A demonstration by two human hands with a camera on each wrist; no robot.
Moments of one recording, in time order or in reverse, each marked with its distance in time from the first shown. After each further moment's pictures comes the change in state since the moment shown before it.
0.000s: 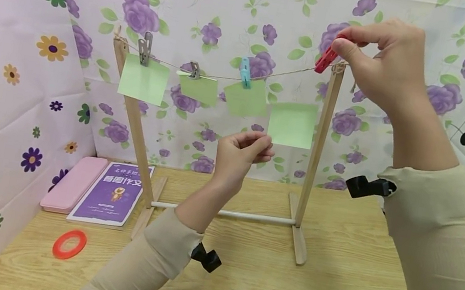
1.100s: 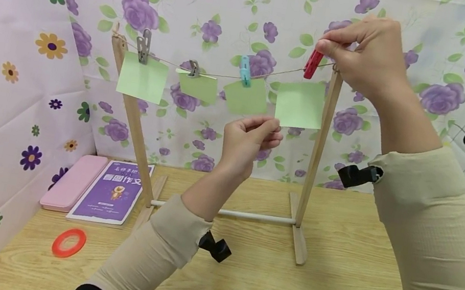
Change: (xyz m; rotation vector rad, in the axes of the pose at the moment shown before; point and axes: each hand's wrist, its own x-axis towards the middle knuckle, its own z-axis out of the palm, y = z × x) left_hand 0.016 0.019 0.024 -0.093 0.071 -0.066; right_hand 0.014 0.004 0.020 -0.023 -0.124 0.076
